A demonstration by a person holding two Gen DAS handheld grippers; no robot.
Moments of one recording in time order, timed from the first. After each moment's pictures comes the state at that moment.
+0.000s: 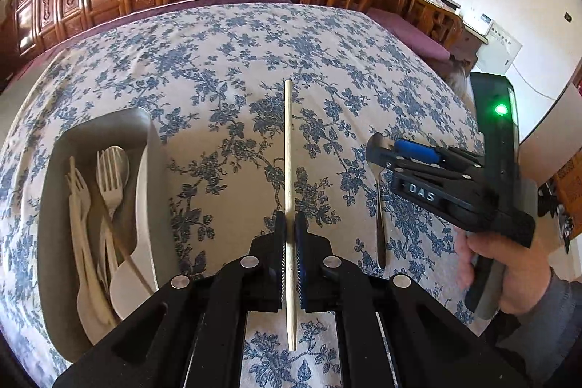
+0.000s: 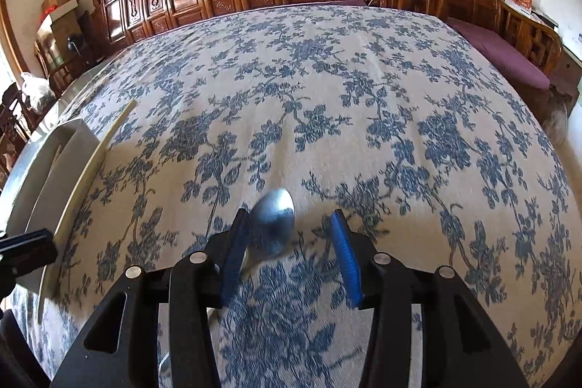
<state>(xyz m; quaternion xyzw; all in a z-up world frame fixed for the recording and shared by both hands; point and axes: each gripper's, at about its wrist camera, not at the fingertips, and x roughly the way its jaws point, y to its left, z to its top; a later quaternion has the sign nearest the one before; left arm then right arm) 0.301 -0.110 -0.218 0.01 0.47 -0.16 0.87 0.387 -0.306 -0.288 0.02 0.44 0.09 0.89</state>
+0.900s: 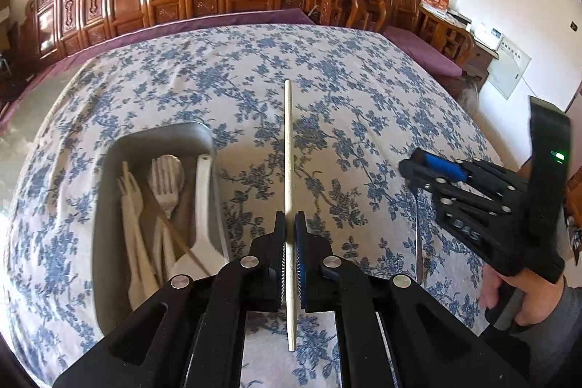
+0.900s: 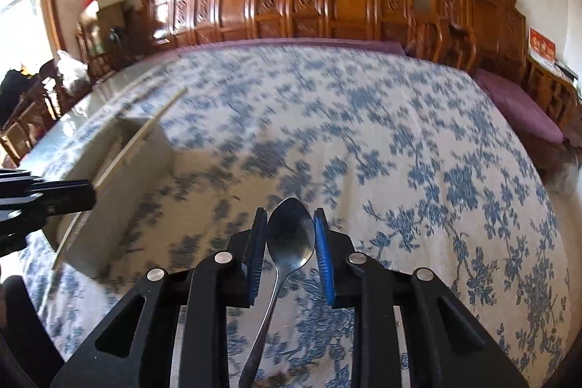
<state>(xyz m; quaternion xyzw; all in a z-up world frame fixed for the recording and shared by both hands) 0.284 -0.072 -0.188 0.01 0.44 -0.13 0.89 0.336 -0.271 -0.232 -0.02 0.37 0.16 0.92</state>
